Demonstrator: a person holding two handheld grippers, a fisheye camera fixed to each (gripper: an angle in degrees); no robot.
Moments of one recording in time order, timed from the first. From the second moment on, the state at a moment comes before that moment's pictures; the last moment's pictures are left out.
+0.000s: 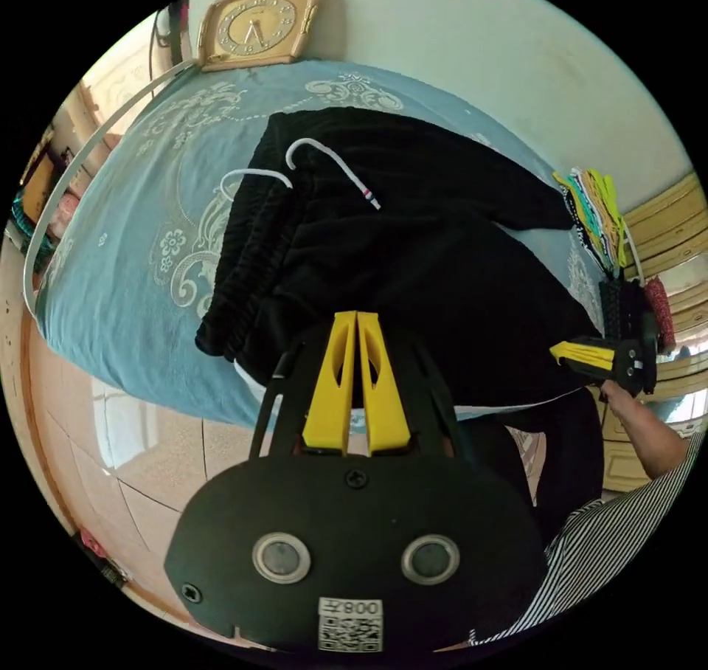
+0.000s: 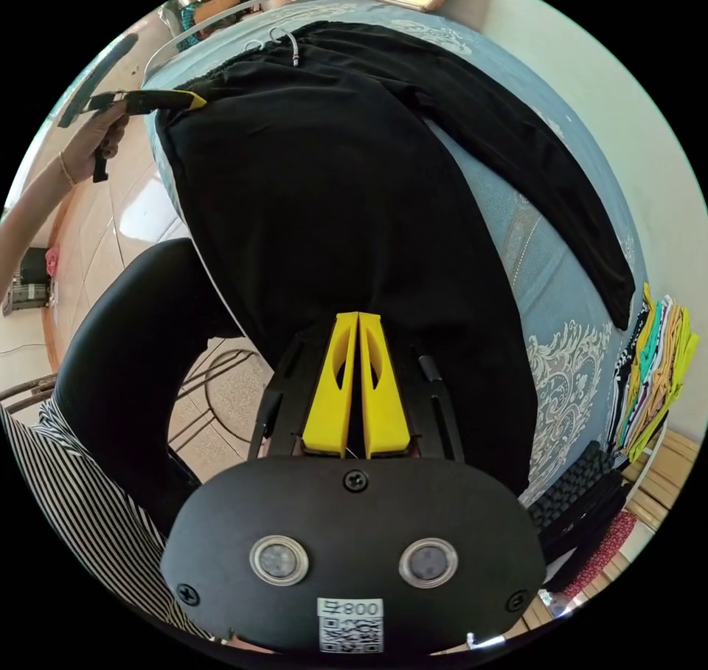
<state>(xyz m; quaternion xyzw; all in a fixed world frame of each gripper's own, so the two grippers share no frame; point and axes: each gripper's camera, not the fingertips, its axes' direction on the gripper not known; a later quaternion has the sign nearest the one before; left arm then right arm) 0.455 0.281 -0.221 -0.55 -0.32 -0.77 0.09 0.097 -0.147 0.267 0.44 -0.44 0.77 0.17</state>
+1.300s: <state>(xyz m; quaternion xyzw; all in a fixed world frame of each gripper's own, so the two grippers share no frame) 0.401 0.214 -0.386 -0.48 -0.46 -0.73 0.16 0.056 -0.066 0.241 0.44 -0.47 0.75 0.14</state>
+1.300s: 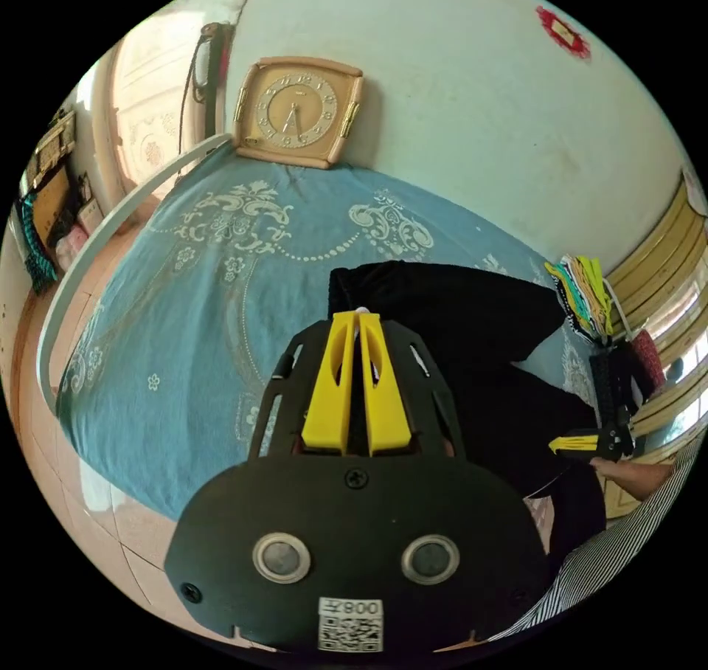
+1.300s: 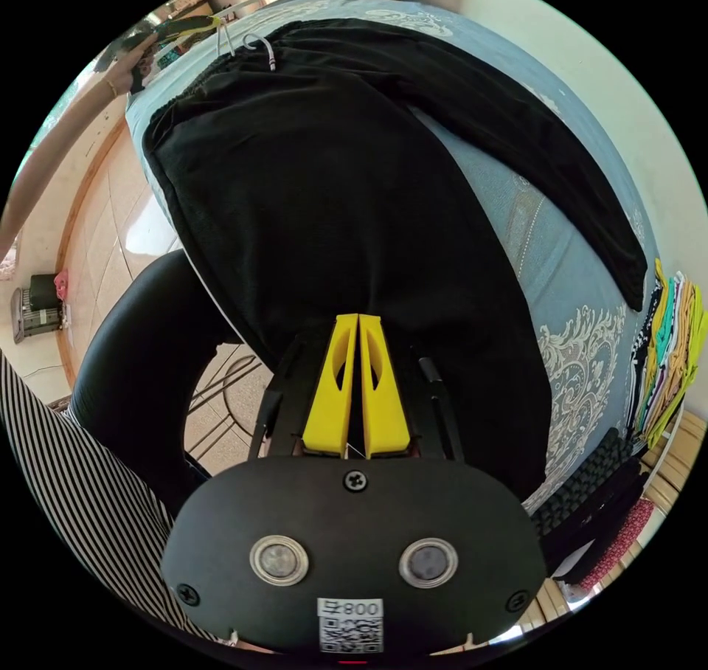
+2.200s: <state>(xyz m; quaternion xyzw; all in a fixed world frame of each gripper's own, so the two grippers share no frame) 0.363 0.161 -0.239 -0.58 -0.37 -0.72 0.12 0.014 -0.091 0.327 0.53 -0.46 0.72 0.01</state>
